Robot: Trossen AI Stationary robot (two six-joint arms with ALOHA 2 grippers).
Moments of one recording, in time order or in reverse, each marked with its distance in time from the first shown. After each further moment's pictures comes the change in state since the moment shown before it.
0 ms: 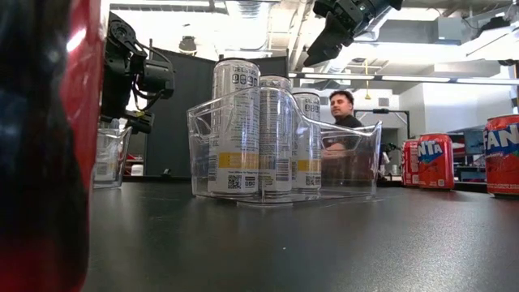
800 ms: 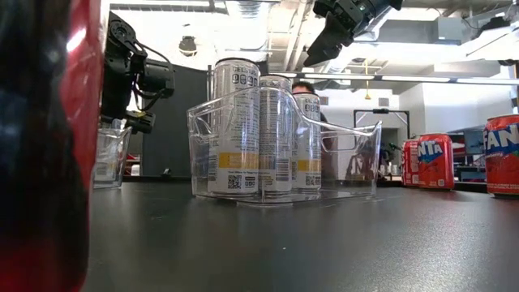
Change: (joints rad) left arm 0.000 0.000 0.000 0.007 0.023 0.017; right arm 0.000 0.000 0.000 0.000 0.000 0.007
